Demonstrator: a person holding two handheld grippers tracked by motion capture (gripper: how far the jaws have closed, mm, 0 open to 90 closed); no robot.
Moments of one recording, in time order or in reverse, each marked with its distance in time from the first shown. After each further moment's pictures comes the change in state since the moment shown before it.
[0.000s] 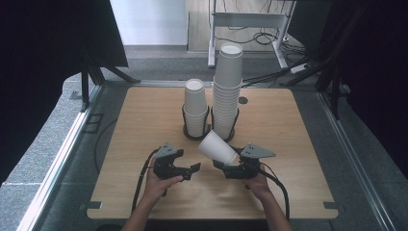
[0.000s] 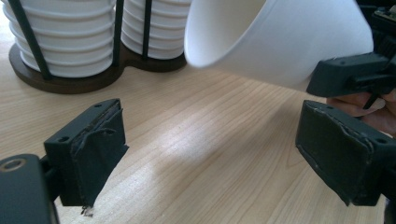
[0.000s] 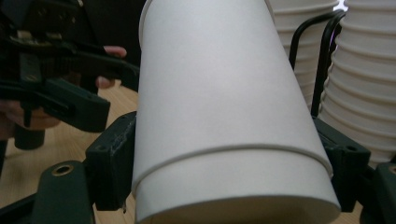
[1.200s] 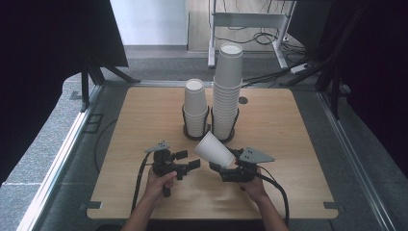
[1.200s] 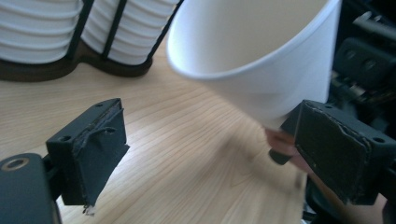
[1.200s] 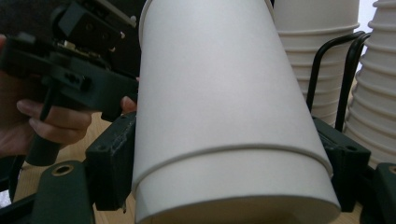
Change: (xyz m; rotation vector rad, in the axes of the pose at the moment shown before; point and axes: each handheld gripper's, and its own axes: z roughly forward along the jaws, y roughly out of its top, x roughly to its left) left arm 0.013 0.000 -0.001 -0.095 -0.231 -0.215; right arm 0.012 -0.005 0.004 -0.078 0.041 -0.017
